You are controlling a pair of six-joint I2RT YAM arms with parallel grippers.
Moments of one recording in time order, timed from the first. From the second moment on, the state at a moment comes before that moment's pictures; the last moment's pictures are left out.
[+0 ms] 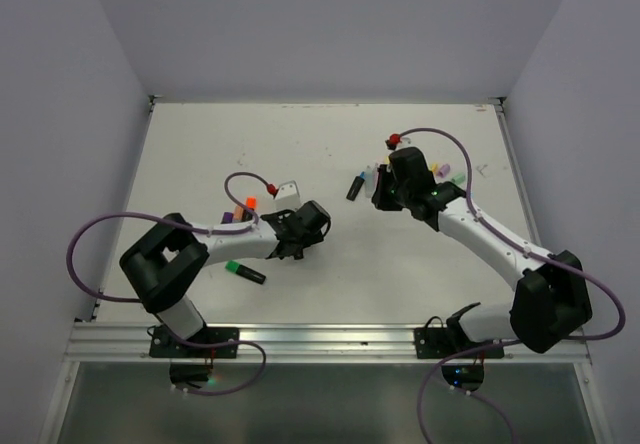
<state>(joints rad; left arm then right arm) -0.88 1.66 0.86 -0.28 -0.50 -1.07 0.51 1.36 0.98 -0.38 0.07 0.46</state>
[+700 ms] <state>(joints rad) -1.09 1.77 0.89 -0.46 -0.82 -1.23 0.49 1.26 0.95 -0.42 0.09 0.44</state>
